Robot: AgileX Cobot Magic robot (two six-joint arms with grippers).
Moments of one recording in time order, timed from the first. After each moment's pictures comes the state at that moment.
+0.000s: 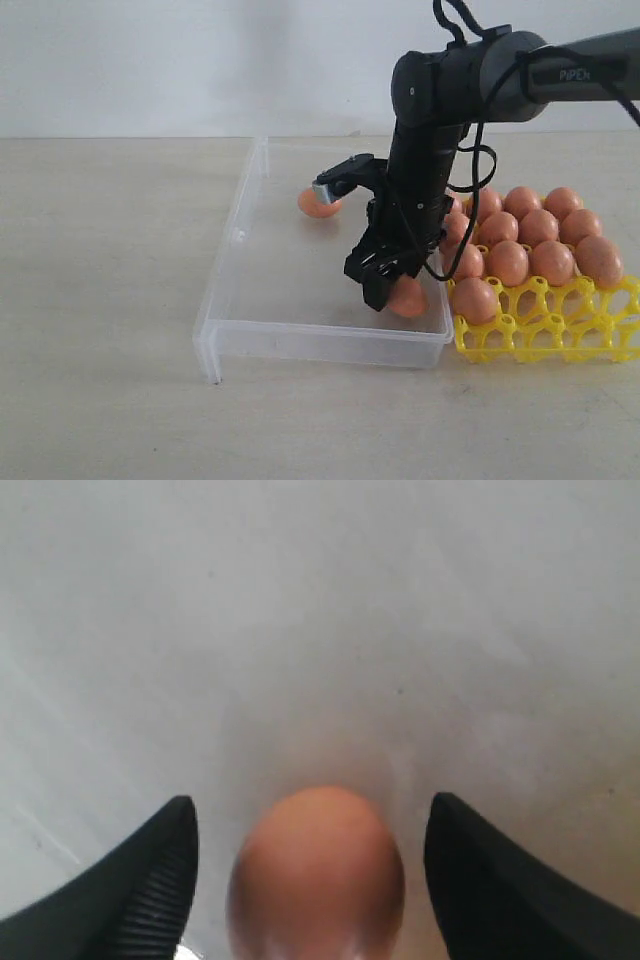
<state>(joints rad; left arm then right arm) -0.18 0.00 0.00 0.04 0.23 -0.08 0.32 2.20 -1.64 0.15 1.10 -0.46</state>
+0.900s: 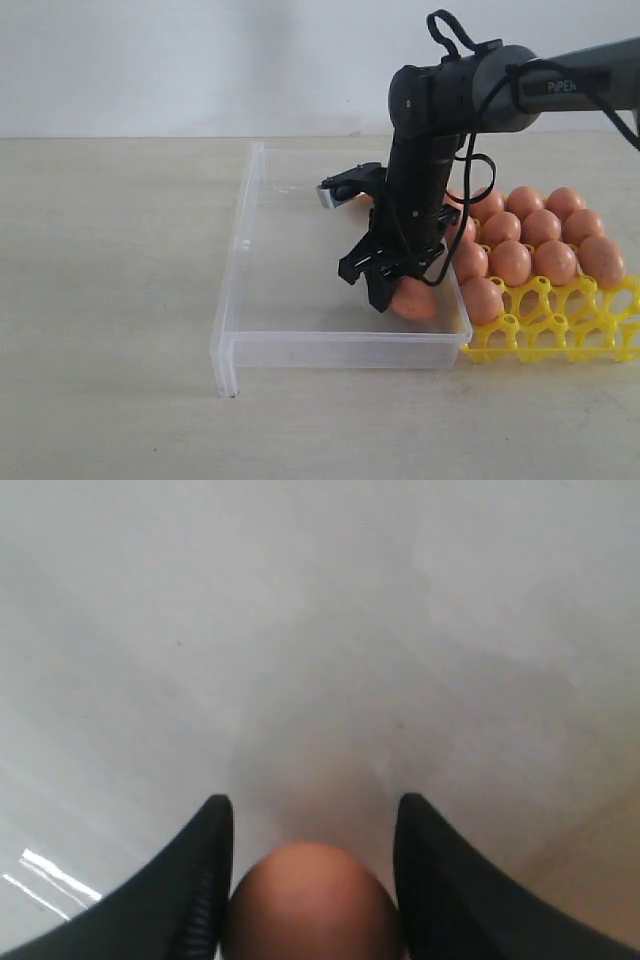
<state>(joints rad) -0.18 0.00 0.00 0.04 0.23 -0.08 0.32 2.22 -1.64 0.15 1.09 -0.35</state>
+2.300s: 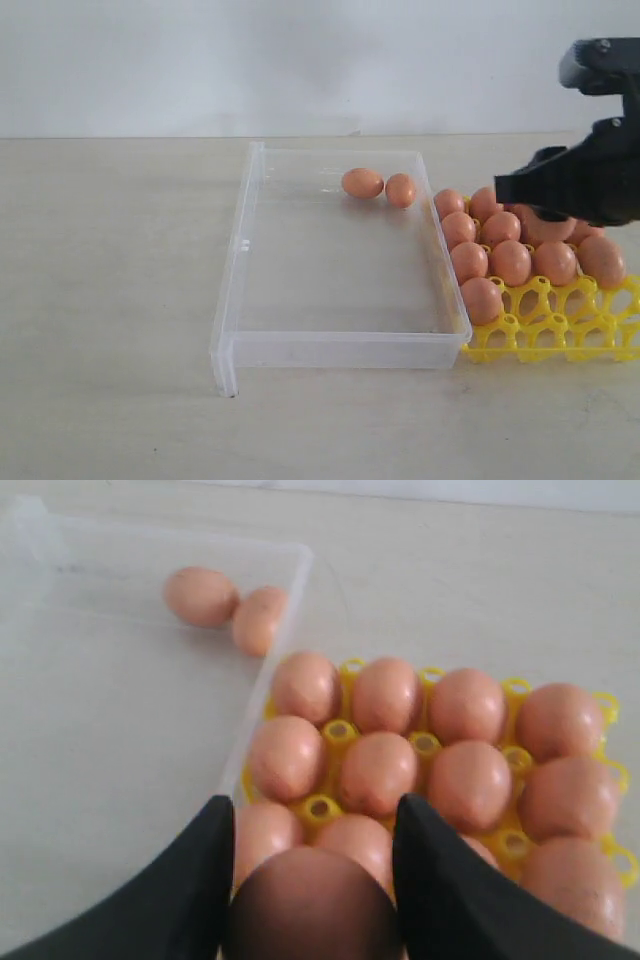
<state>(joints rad) -0.18 0.00 0.00 0.04 0.23 -0.08 0.10 1.30 -0.67 0.46 0.09 -0.40</state>
